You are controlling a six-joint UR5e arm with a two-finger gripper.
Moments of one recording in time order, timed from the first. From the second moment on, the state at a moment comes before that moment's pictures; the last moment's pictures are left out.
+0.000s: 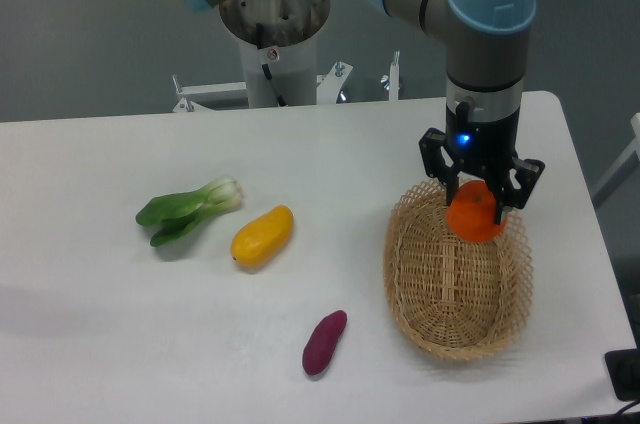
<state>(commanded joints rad) 2.61 -1.84 -1.45 -1.11 1.53 1.22</state>
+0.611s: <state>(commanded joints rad) 2.60 -1.84 -1.48 -1.10 1.53 1.22</state>
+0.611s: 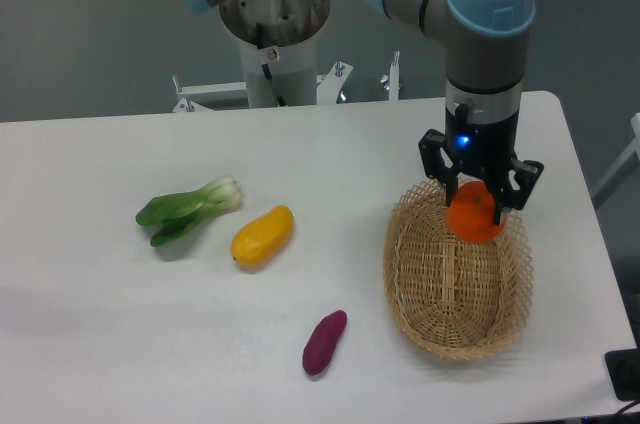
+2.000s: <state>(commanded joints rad) 2.62 -2.00 -1.69 -0.72 1.54 1.26</state>
